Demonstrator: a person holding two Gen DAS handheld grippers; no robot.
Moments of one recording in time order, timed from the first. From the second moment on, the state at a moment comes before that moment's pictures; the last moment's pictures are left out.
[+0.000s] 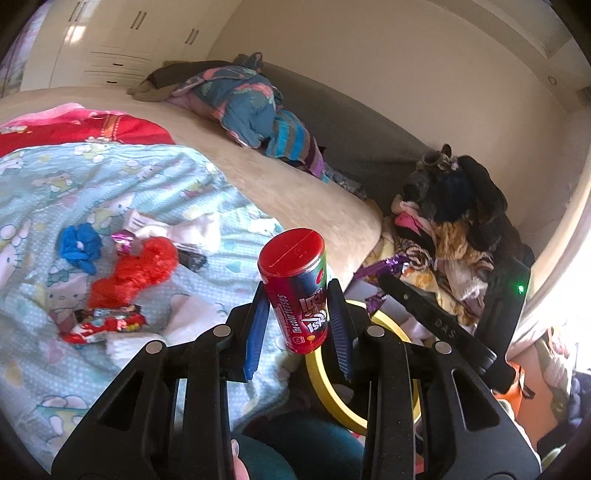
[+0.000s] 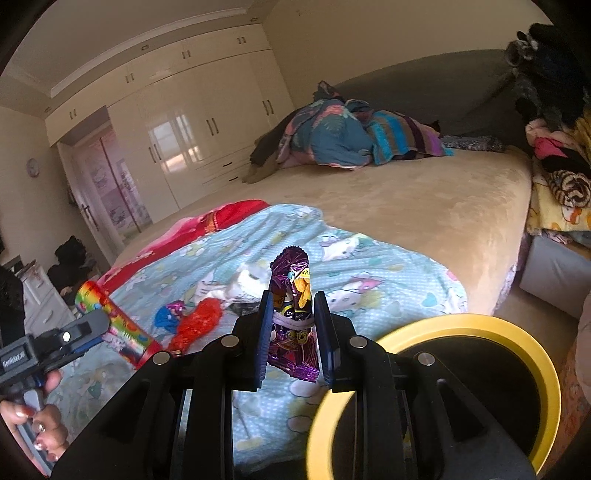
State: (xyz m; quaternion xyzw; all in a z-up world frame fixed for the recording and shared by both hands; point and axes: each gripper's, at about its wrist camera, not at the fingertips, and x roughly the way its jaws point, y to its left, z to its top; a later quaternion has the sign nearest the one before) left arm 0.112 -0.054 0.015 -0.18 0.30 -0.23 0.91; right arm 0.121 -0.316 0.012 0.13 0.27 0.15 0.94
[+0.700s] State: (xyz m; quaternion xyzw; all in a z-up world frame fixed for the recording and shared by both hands) left arm 0.103 -0.144 -0.011 -0.10 0.34 -0.30 0.88; right arm 0.117 -0.388 -0.009 0.16 0.28 0.07 0.94
